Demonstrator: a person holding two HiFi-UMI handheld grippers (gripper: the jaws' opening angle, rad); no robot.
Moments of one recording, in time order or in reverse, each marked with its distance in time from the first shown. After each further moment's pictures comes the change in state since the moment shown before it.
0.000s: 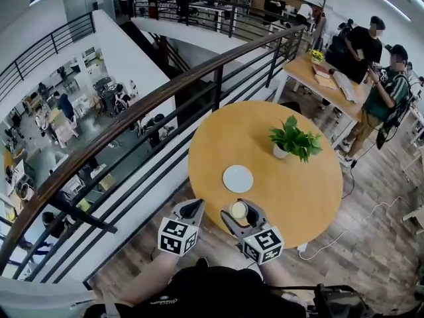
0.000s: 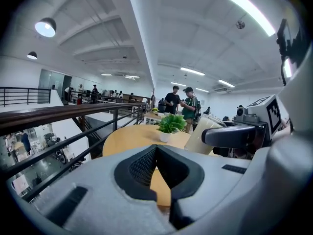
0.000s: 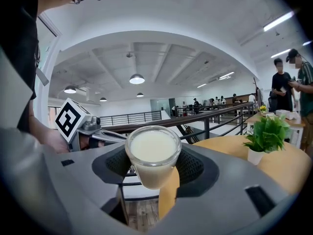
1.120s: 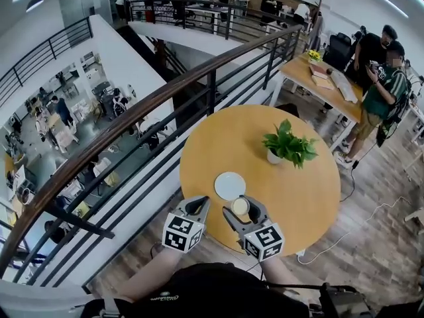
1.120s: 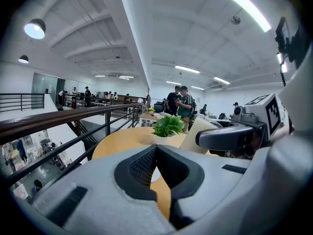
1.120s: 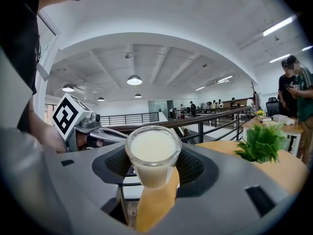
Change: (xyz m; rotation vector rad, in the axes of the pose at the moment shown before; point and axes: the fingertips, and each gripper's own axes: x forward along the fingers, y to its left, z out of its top) left arm 0.064 -0.025 0.027 0.054 0.006 -0.037; right arm 0.000 -0.063 0.011 -0.026 -0.018 -0.026
